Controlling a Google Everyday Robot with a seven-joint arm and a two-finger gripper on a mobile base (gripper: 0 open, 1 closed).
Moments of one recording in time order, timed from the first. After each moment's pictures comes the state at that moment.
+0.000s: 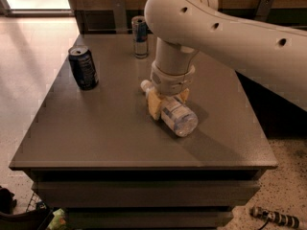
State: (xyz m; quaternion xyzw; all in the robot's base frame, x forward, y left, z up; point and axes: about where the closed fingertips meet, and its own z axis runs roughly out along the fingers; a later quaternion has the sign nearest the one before) arm 0.526 -0.042 0.817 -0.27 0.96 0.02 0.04
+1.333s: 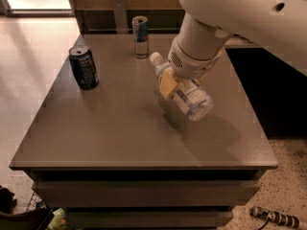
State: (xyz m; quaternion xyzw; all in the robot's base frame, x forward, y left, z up) arm 0.529 -0.068 0.885 -0.27 0.95 0.03 0.16
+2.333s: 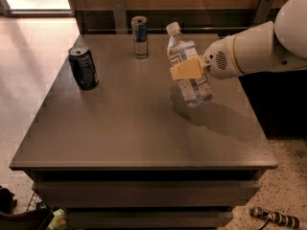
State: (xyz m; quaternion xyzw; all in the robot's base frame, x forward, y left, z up) arm 0.562 -0.087 0.918 -0.28 0.85 0.25 0.38
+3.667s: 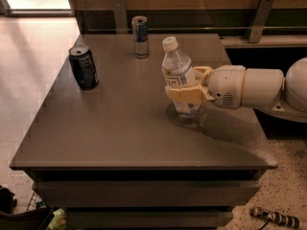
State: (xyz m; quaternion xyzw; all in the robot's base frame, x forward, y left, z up) arm 0.531 -0.071 0.904 -0.42 0.67 0.31 0.53
